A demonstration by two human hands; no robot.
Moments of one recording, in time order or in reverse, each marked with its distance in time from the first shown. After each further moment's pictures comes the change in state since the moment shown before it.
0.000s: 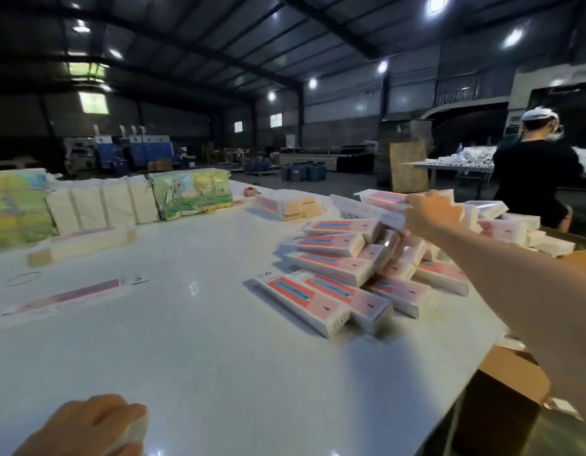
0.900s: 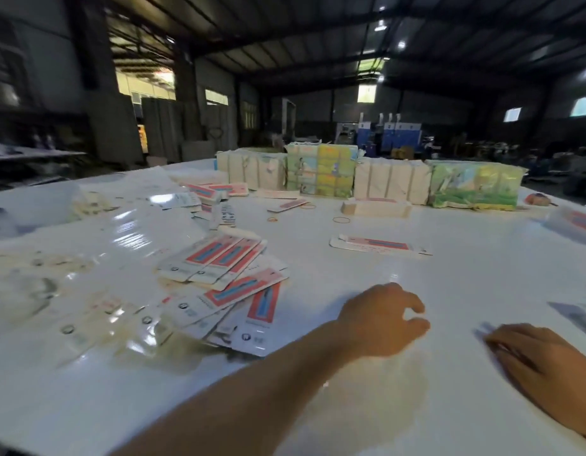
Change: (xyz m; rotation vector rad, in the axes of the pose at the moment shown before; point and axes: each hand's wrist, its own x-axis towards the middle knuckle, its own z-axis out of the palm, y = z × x) left_hand 0.001 -0.016 -0.064 -0.307 -0.346 -0.673; right_hand -0.265 -0.194 0.068 0.591 -0.238 -1.146
